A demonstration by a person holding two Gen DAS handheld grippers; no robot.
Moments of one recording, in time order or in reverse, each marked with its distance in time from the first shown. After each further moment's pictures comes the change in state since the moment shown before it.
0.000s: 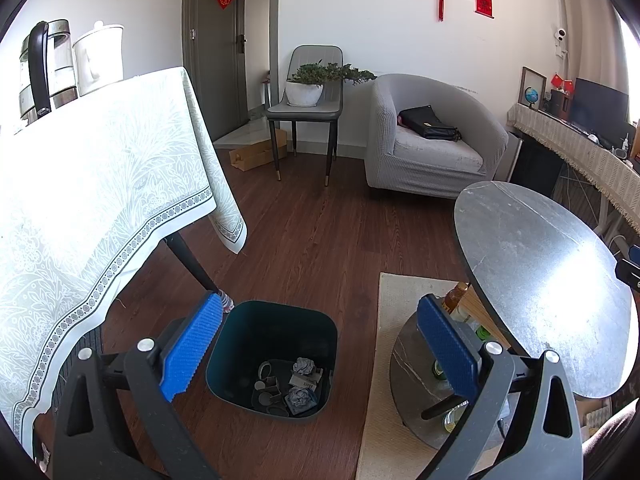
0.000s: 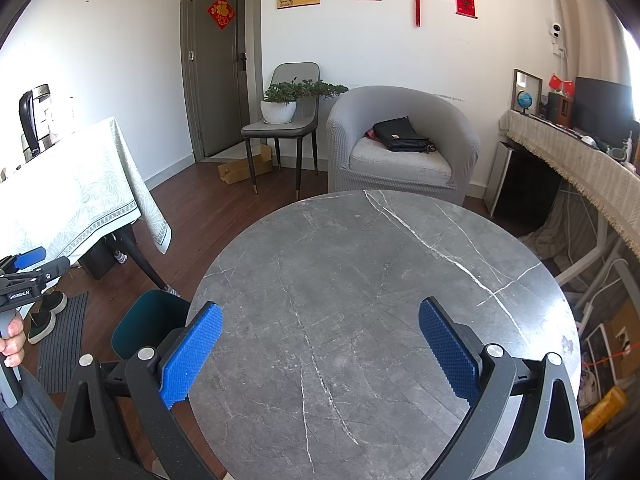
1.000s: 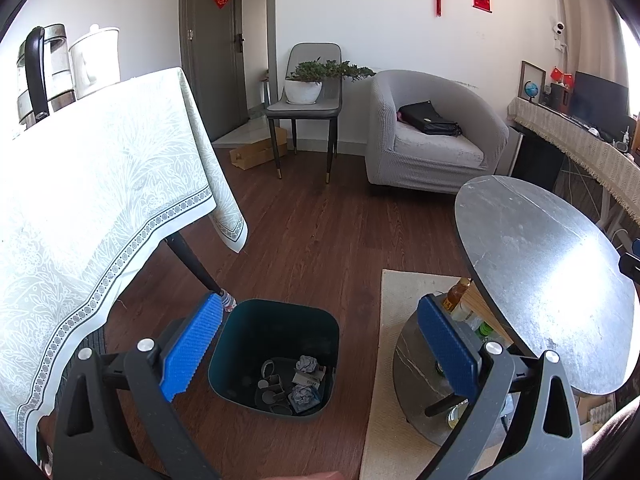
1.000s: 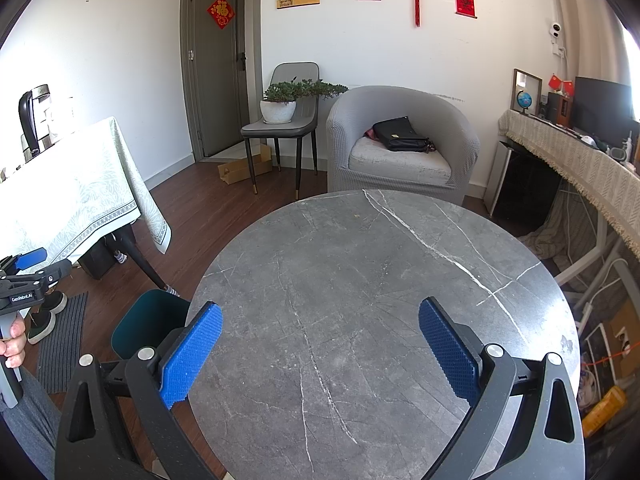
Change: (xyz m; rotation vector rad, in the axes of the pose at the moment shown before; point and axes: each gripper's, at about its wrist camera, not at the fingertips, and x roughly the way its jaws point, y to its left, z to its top) left arm 0.004 -0.004 -0.001 0.017 0.008 0.010; right arm 0.000 0.000 0.001 -0.001 0.000 -0.001
